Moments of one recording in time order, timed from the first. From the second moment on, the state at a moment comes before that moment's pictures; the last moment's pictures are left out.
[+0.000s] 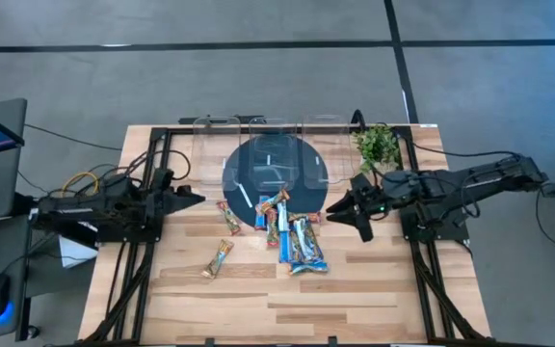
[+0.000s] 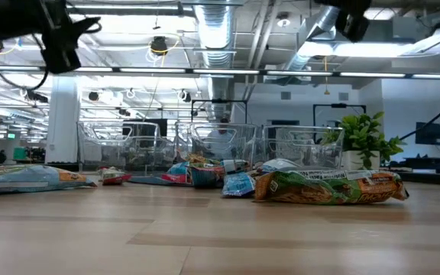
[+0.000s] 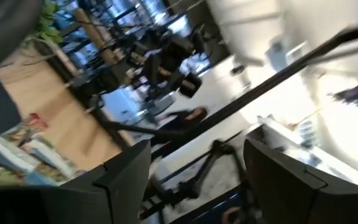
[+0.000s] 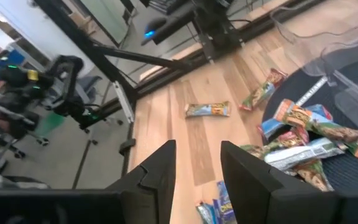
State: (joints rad) left arm 0.05 0.17 0.19 0.19 0.14 -1.05; right arm 0.18 0.94 0.78 -0.20 0.01 0.53
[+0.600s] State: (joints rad) left arm -0.17 0.94 0.77 -0.77 0.11 -0.72; right arm 0.15 0.95 0.78 -0.24 0.00 0.47
